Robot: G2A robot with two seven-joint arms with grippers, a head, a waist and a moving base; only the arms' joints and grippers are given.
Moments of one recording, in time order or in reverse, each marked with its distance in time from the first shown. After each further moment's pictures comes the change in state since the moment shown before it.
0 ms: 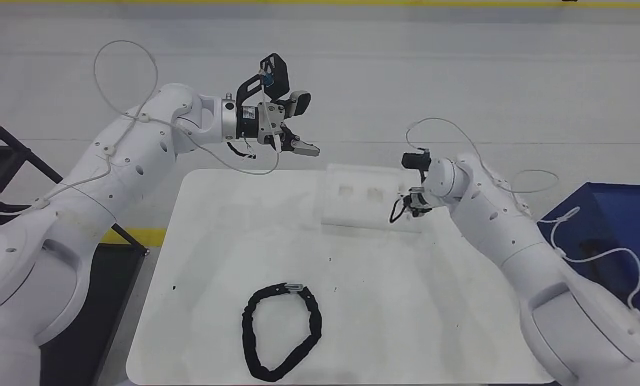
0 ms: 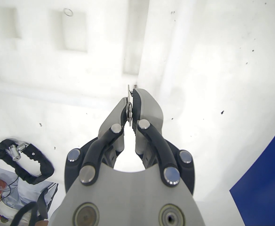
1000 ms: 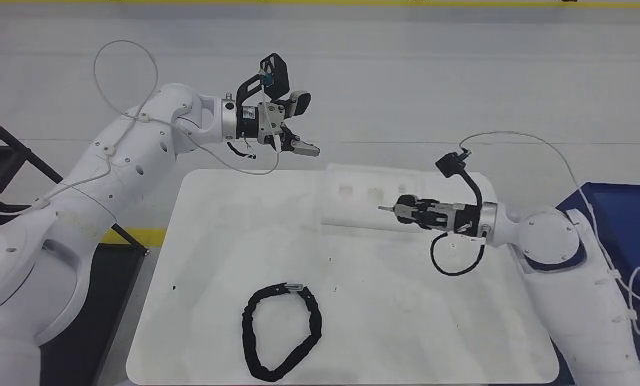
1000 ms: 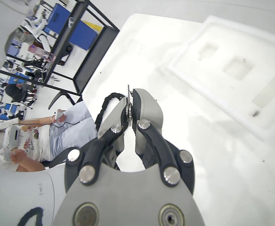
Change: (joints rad) left arm 0.000 0.000 0.000 0.000 0.000 0.000 0.000; right arm -0.674 0.258 0.737 -0.909 0.446 -0.528 0.009
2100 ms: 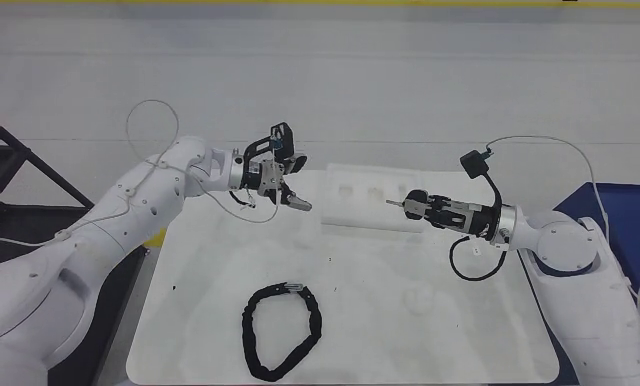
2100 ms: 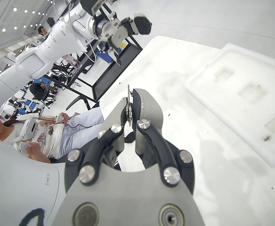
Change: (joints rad) left arm 0.206 0.043 0.000 -0.067 0.073 0.000 -0.088; right arm -0.028 0.006 0.047 0.031 0.105 -0.138 -0.023
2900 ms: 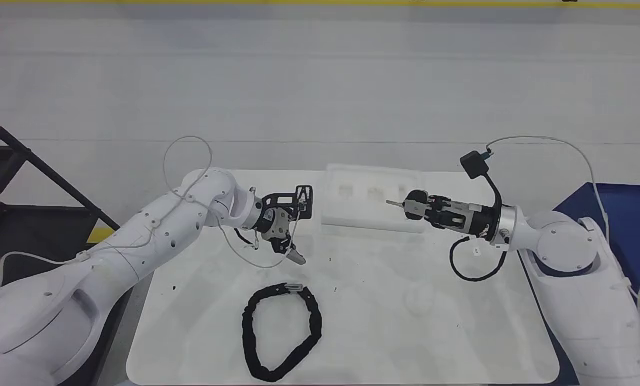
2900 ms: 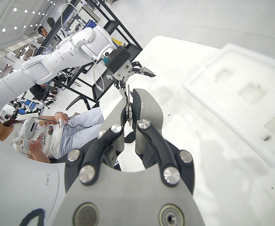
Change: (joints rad) left arm 0.098 0.003 0.000 -0.125 0.158 0.000 -0.213; right arm 0.000 0.000 0.000 0.000 0.000 0.000 0.000
